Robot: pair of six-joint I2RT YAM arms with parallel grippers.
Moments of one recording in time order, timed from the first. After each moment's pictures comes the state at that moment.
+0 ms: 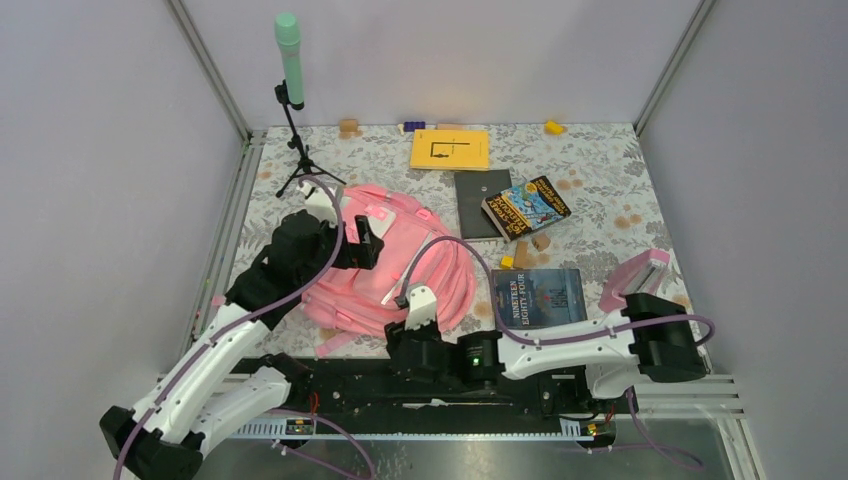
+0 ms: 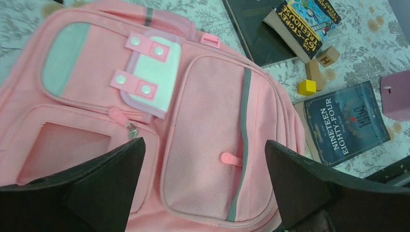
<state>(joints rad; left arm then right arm) -0.53 0.85 0.82 -0.43 -0.04 -0.36 1.56 1.46 0.94 -0.23 0.67 0.88</state>
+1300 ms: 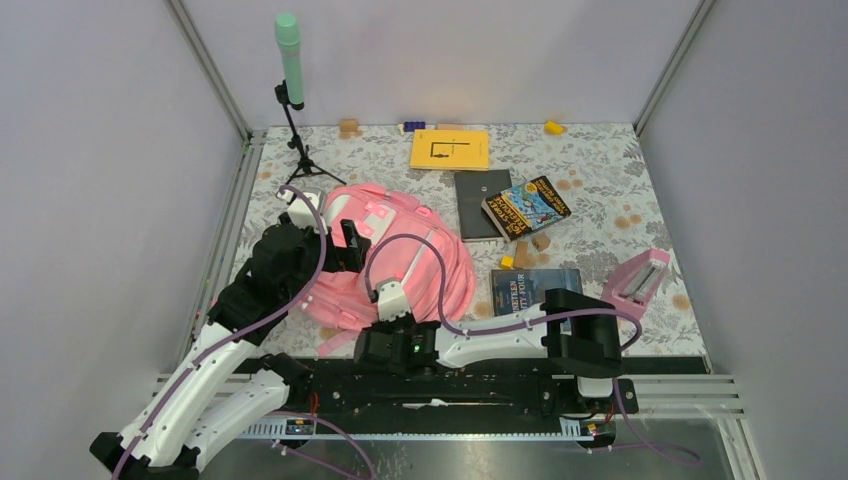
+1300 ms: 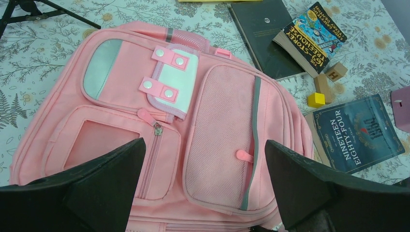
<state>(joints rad) -0.53 0.70 0.82 -0.48 -0.13 -0.30 1.49 1.87 1.24 -0.48 0.74 0.89</state>
